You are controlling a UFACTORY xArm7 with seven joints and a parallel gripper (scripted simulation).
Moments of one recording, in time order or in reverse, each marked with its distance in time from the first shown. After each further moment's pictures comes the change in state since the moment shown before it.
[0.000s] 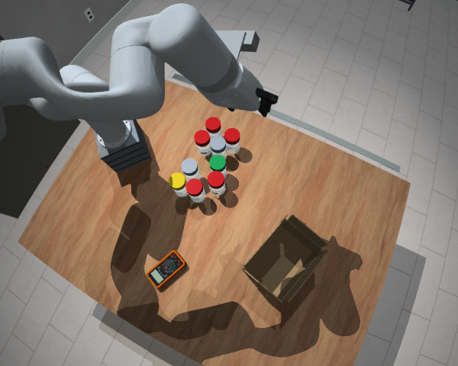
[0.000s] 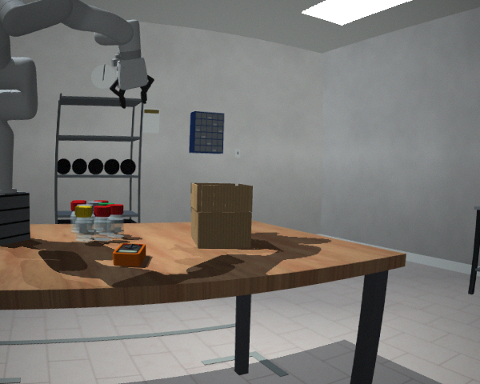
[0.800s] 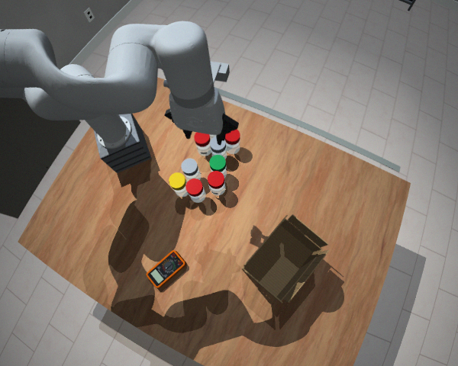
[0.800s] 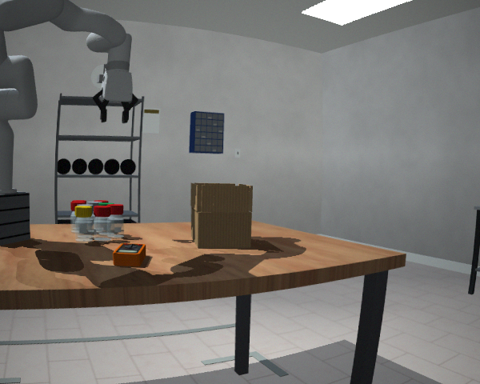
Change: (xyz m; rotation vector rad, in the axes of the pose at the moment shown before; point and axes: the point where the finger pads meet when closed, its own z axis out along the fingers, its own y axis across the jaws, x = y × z) arm -0.075 -0.095 0.020 0.282 -0.311 -0.101
